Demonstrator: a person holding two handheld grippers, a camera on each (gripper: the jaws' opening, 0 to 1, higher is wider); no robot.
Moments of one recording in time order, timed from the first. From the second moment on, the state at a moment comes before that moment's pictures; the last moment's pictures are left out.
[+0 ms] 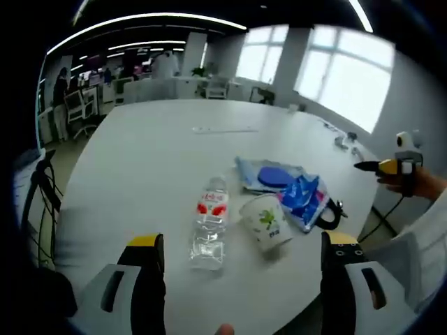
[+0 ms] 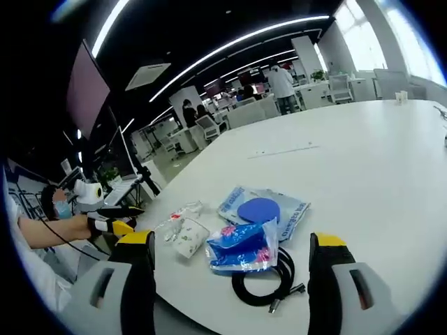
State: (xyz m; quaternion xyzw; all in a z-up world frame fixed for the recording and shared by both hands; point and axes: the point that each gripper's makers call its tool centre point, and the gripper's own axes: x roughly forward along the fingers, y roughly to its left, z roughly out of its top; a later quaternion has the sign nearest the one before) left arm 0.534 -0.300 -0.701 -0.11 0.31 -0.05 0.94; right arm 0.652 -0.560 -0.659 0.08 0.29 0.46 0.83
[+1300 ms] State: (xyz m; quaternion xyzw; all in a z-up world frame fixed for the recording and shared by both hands) left arm 0.534 -0.302 -0.707 -0.11 0.33 -0.05 0.94; right arm 0.654 -0.554 -0.688 0.05 0.32 0.47 0.82
